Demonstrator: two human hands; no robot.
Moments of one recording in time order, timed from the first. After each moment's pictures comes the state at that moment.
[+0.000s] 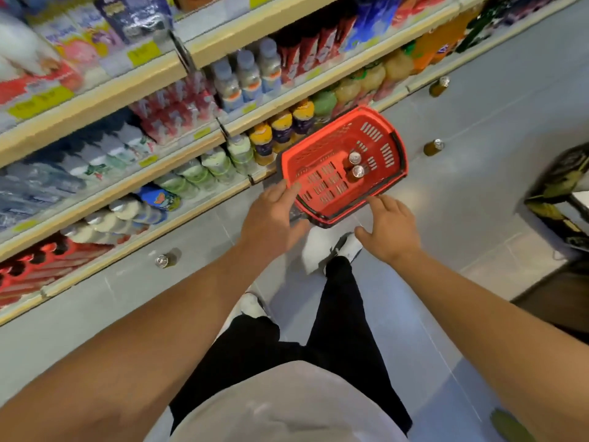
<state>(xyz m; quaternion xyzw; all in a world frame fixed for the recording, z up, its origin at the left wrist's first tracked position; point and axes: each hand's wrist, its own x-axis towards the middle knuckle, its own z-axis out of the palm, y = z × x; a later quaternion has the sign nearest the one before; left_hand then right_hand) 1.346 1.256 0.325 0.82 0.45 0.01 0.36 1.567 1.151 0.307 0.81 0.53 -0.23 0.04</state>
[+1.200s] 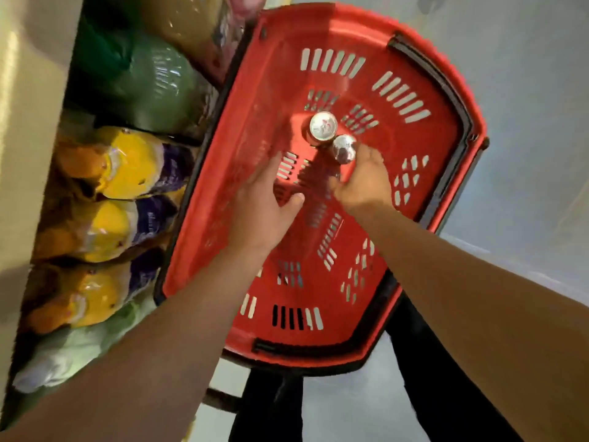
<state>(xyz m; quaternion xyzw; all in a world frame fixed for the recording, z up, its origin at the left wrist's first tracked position) 1.643 1.503 -0.153 0.85 0.34 -0.11 0.39 1.761 1.369 -0.189 0.92 0.08 -0.33 -0.19</state>
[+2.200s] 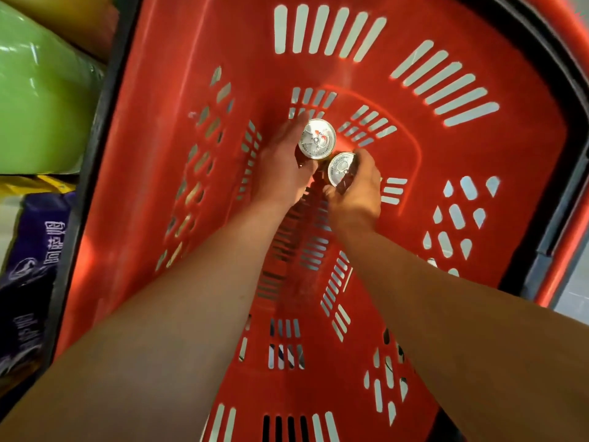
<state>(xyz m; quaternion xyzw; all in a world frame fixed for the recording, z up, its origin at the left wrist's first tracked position) 1.748 1.509 -0.359 0.86 0.25 -0.07 0.44 1.759 1.382 -0.339 0.91 -0.10 -0.22 -0.33</state>
